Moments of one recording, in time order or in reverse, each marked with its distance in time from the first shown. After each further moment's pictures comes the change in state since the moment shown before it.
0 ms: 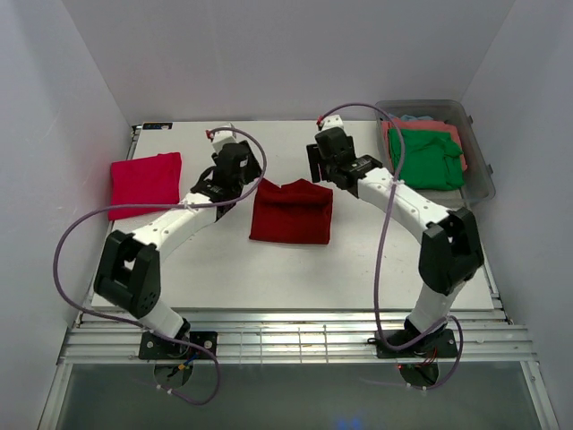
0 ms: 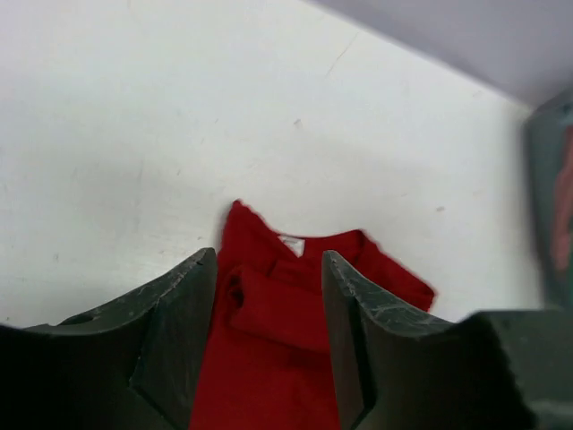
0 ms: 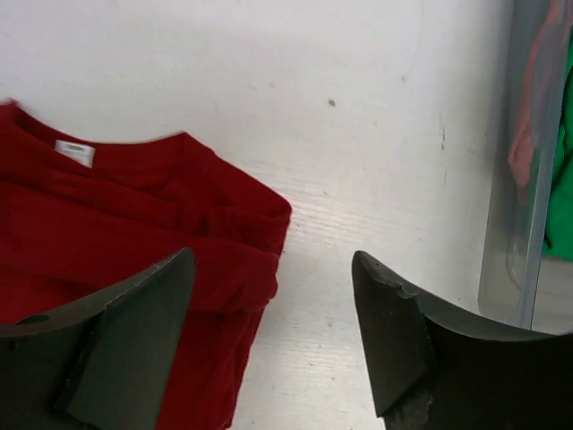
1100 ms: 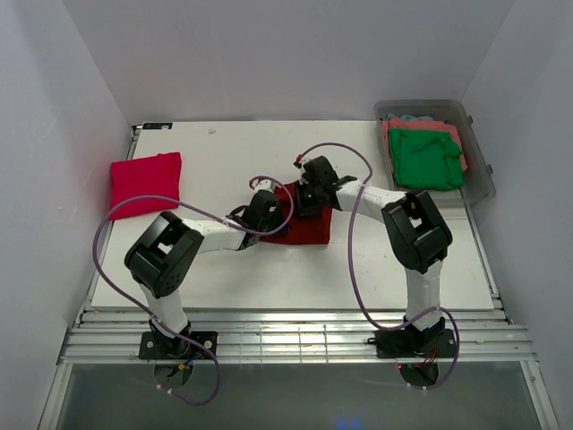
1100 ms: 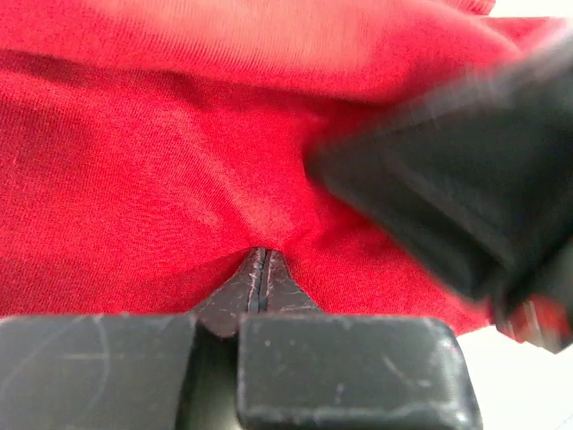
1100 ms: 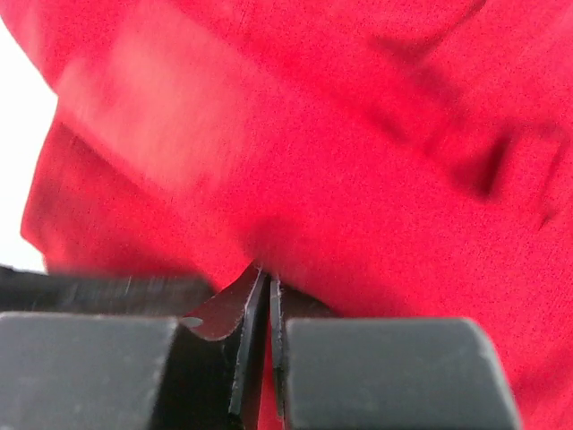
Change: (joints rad) left arm -0.175 0.167 -0.257 0.200 0.339 -0.192; right arm 0.001 0.172 -0.179 0.208 -0.625 0.149
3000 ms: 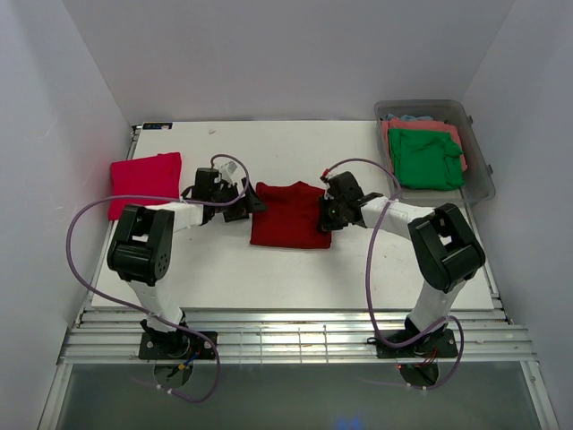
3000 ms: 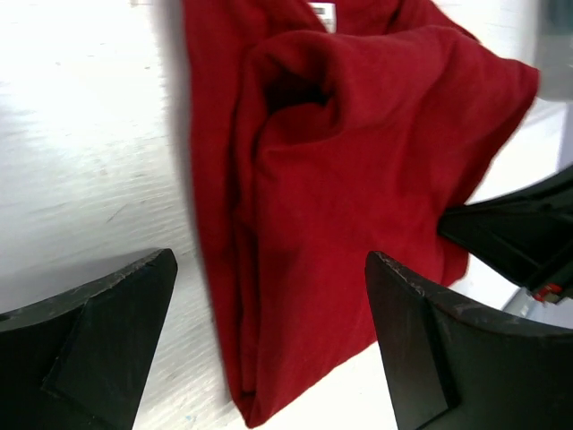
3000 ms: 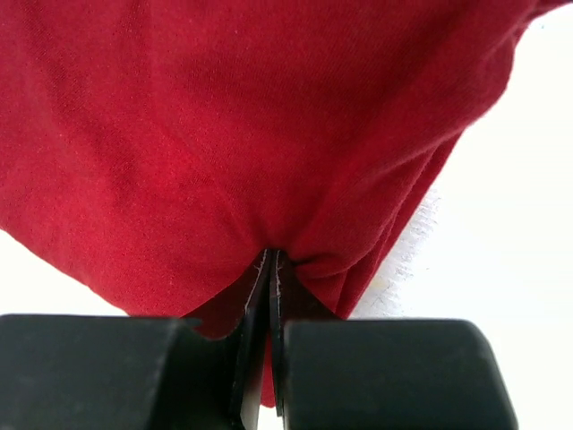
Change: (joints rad) left arm 0.447 -0.001 0.037 -0.097 0.566 0.262; right arm -0.071 -0.217 -0.311 0.036 0.039 0.039
